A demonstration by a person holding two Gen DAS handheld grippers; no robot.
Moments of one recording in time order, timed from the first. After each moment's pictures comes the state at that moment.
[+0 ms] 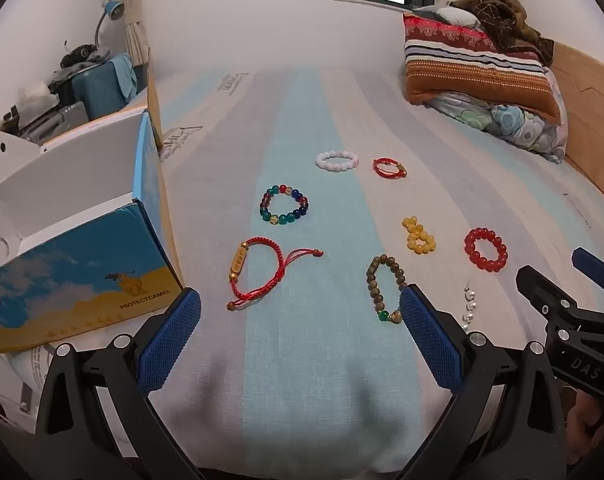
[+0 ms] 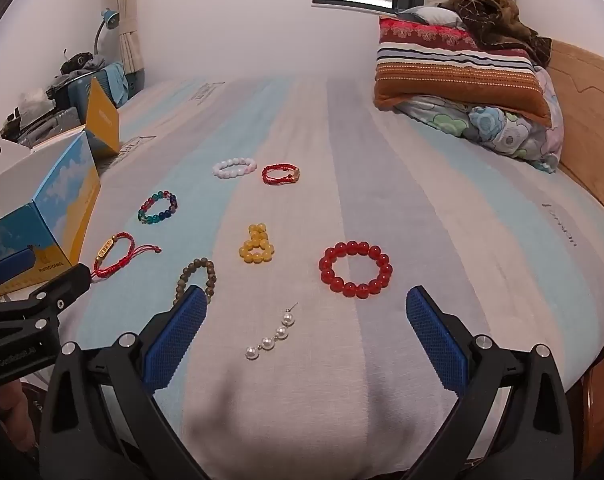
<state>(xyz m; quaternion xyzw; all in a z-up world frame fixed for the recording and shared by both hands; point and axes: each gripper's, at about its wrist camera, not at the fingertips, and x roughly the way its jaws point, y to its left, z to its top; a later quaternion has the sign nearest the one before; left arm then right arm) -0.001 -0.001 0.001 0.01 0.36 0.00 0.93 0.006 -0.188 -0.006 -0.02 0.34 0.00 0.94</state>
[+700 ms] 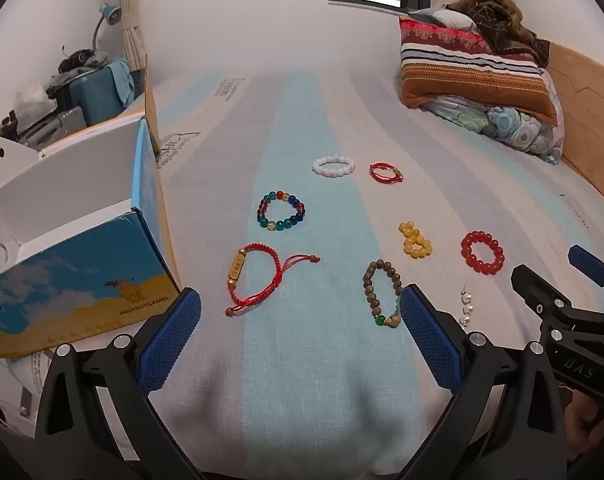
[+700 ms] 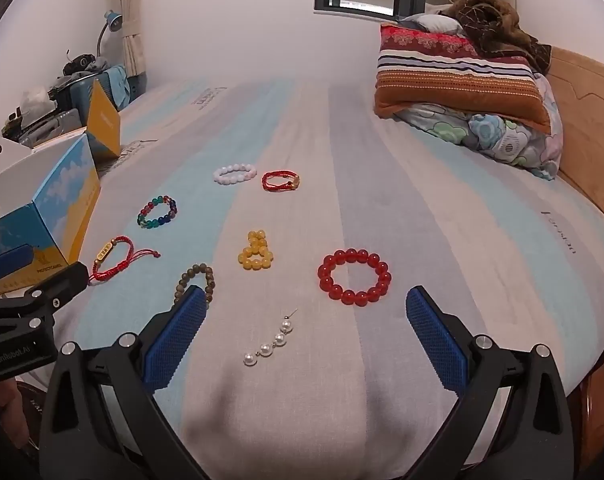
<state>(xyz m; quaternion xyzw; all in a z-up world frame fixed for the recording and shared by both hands) 0.001 0.000 0.006 0.00 0.36 -0.01 0.93 0.005 -0.189 -0.004 -0.03 0.33 0.00 0.94</state>
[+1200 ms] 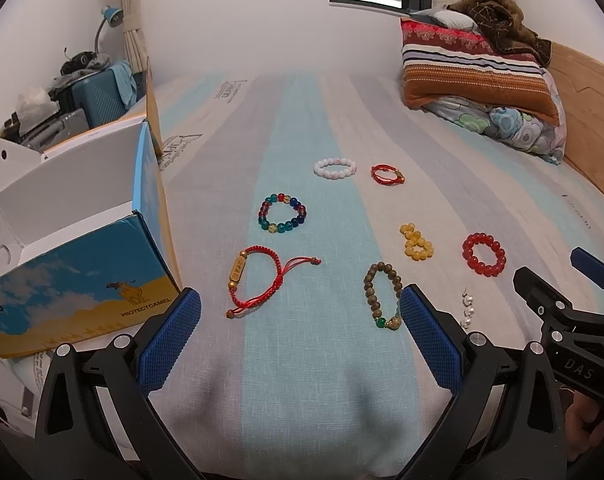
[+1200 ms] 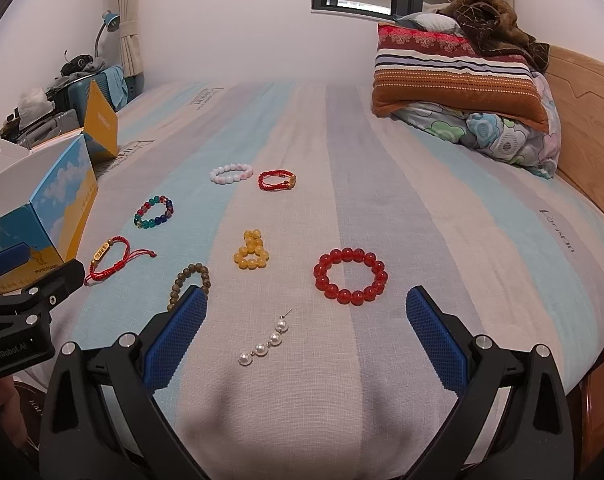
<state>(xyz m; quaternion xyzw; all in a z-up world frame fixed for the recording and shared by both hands) 0.001 -0.002 0.007 0.01 0.36 0.00 0.93 0.006 -0.192 -0.004 -0.03 0.33 0.00 0.94</state>
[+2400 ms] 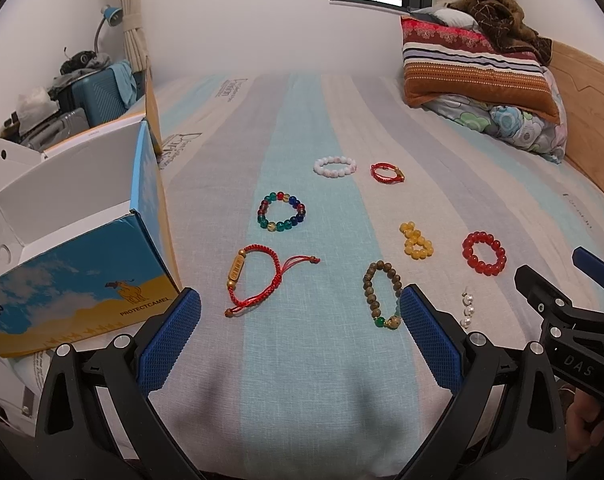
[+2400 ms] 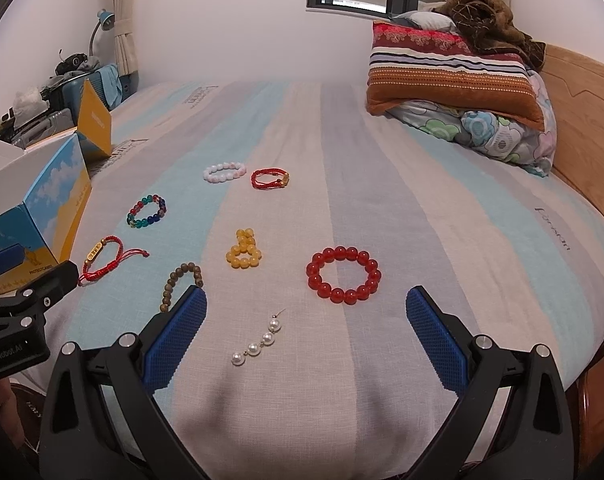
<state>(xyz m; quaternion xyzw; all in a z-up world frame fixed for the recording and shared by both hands) 0.002 -0.005 0.004 0.01 0.36 0.00 0.93 0.007 -0.196 -0.005 -0.03 0.33 -0.01 0.94</state>
